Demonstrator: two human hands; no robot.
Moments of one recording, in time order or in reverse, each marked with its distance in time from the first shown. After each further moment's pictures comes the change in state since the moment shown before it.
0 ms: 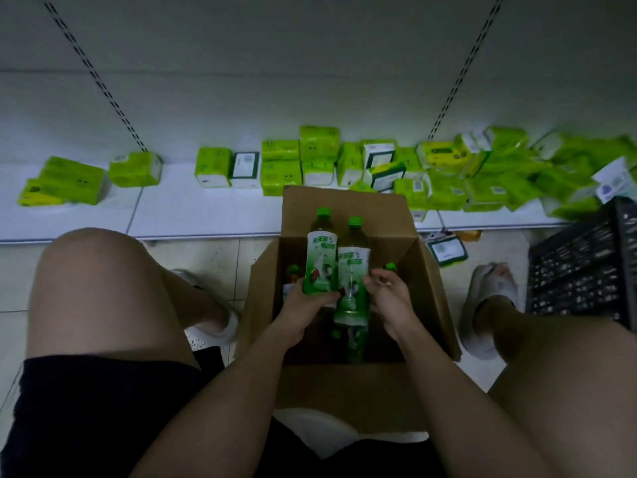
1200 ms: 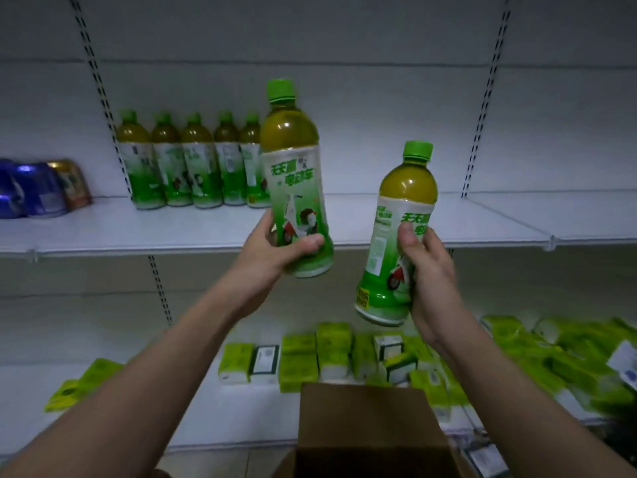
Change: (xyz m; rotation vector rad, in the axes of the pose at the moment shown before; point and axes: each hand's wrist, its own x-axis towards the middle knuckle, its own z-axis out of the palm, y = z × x) left_hand -0.113 0.377 -0.001 0.173 -0.082 1.027; right_hand -0.114 -0.337 0.064 0.288 -0.311 -0.901
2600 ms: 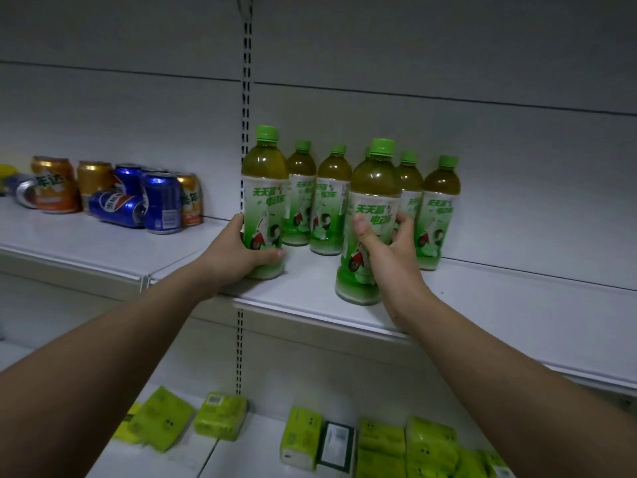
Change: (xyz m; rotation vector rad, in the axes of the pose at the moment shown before) left_hand 0.091 -0.001 -0.300 0.534 0.386 -0.113; right_hand 0.160 0.112 0.267 -0.208 -0.239 -0.035
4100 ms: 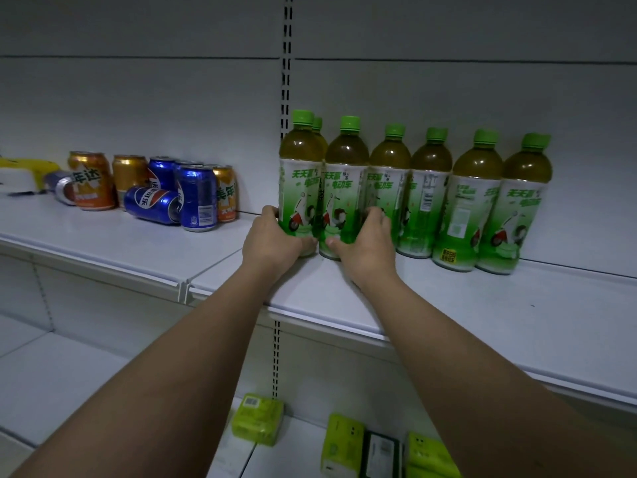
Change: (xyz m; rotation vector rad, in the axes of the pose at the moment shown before) left_hand 0.053 -0.031 0.002 0.276 0.317 -0.055; right_hand 0.058 0.053 0.107 -0.650 0.052 -0.059
